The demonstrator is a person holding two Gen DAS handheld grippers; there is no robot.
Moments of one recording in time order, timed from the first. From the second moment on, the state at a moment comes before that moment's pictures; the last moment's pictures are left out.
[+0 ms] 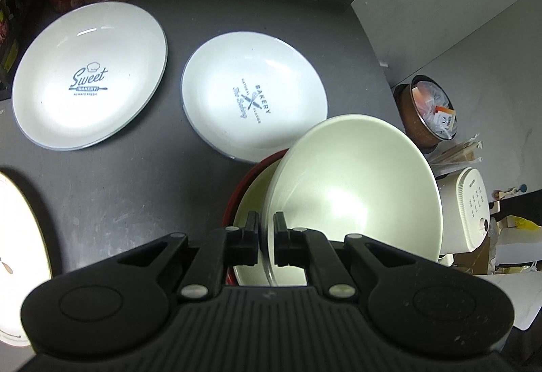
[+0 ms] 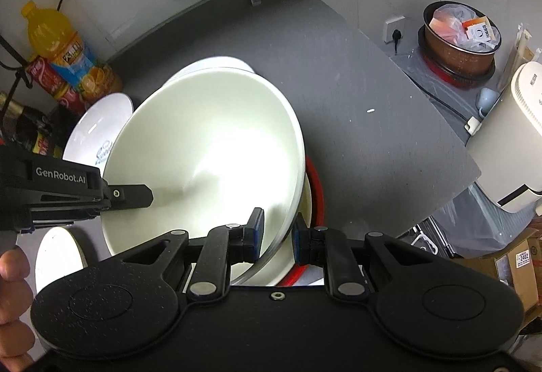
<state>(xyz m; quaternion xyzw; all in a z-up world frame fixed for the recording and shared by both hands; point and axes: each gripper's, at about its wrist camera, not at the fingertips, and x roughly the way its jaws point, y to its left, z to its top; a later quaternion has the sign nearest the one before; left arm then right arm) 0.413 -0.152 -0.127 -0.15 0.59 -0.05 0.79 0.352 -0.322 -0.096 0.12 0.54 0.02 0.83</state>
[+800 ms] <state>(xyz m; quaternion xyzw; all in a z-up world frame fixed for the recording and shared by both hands) 0.410 -0.148 -0.134 -0.16 0.61 -0.04 0.78 0.342 -0.320 -0.081 0.10 0.53 0.03 0.84</state>
